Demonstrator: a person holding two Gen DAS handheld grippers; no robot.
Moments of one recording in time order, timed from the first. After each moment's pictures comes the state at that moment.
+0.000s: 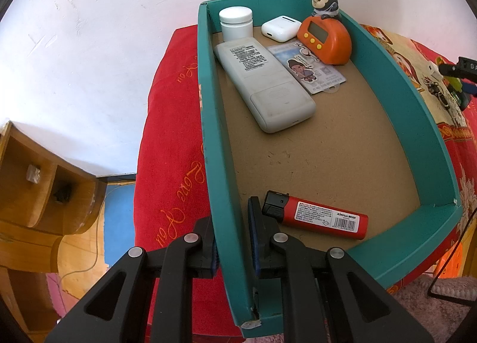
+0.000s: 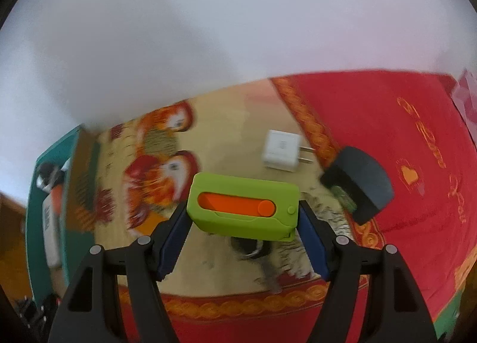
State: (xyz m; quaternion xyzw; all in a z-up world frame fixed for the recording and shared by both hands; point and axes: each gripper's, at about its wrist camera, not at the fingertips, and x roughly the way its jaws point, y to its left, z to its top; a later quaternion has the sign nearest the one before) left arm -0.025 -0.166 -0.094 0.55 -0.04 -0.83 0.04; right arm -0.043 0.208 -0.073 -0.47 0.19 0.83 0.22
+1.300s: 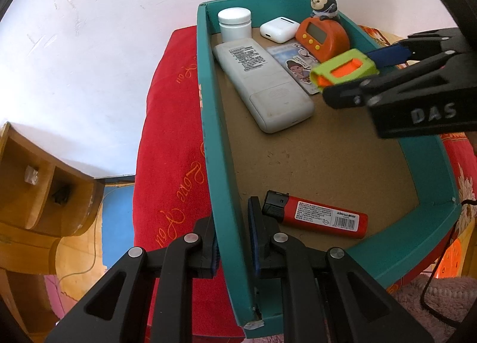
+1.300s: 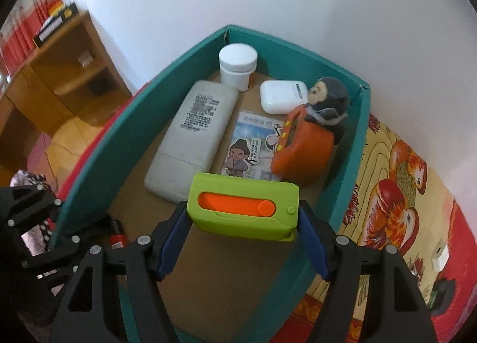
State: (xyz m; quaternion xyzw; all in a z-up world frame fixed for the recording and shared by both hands) left arm -0.022 -0.168 -0.095 0.55 -0.04 -0.83 0.04; right arm -0.136 -0.037 -0.083 -0.56 -0.07 0.83 -0.07
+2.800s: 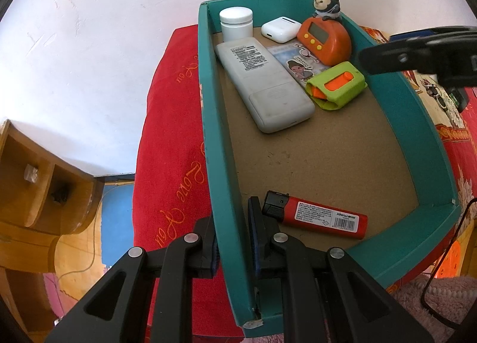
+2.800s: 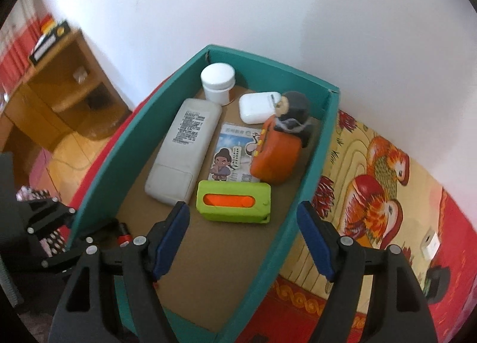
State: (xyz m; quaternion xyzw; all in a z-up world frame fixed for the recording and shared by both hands) left arm -0.023 -0.173 -0.096 0.55 -0.04 -0.83 0.04; right arm -0.129 -0.016 -0.050 -0.54 -0.03 0.84 -0.06
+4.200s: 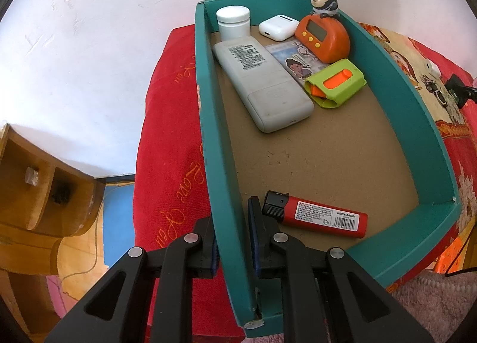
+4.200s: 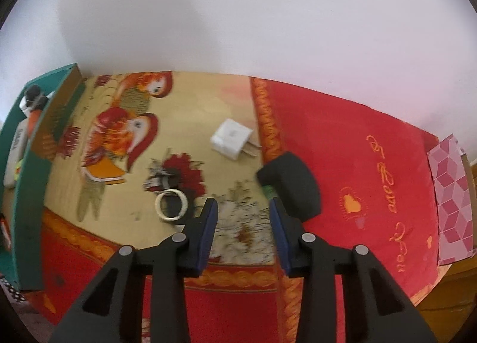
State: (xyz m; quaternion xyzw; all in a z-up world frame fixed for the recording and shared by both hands) left arm -0.028 -0.169 -0.100 0.56 -0.05 -0.83 0.04; right arm -0.009 0.220 -0.069 -0.52 0.03 0.83 0.22
